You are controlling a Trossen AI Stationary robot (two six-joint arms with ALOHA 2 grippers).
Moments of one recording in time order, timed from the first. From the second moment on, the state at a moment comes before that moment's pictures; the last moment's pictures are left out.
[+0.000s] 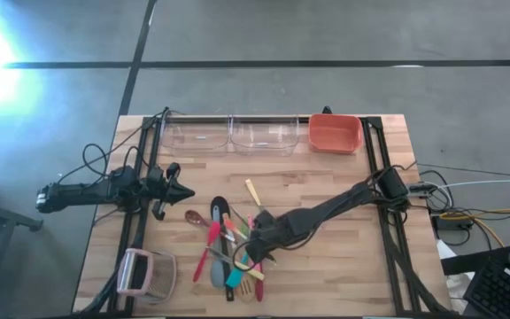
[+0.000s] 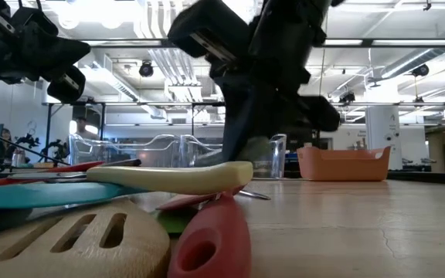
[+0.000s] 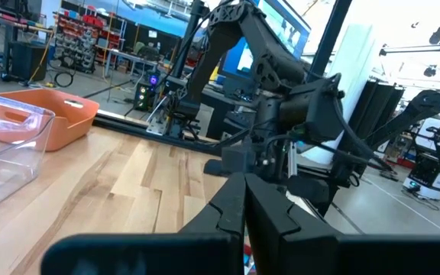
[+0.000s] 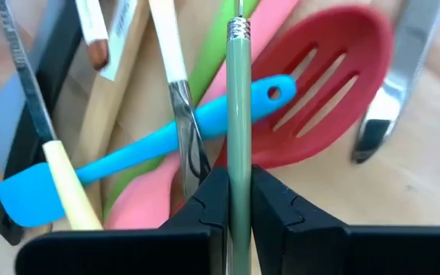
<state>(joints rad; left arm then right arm) 0.07 0.09 0.01 0.13 0.18 -0.32 0.33 2.07 1.52 -0.61 0.13 1.23</state>
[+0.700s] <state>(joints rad) 0.07 0.09 0.01 0.12 0.18 -0.32 0.34 1.82 1.57 -1.17 0.35 1.27</state>
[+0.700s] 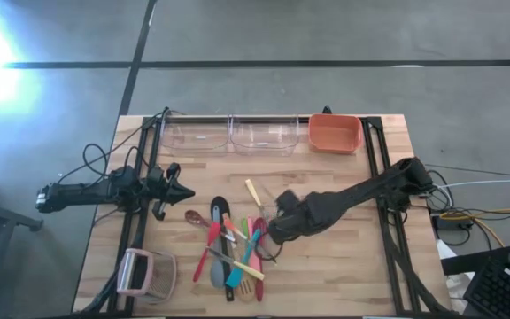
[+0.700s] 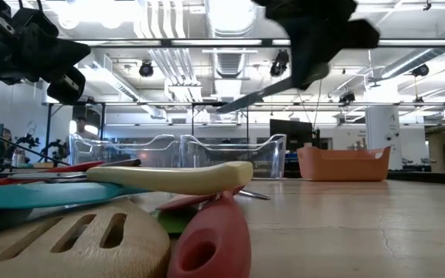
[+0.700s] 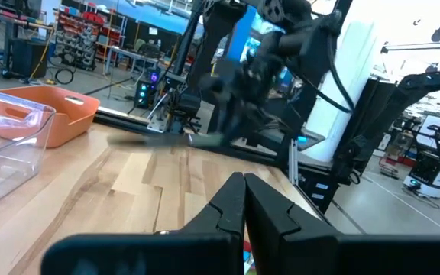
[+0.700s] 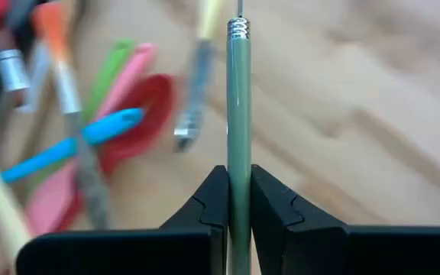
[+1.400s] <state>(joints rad) 0.07 0.09 0.01 0.12 0.18 -0.31 0.12 1.52 1.52 -1.57 0.39 1.05</state>
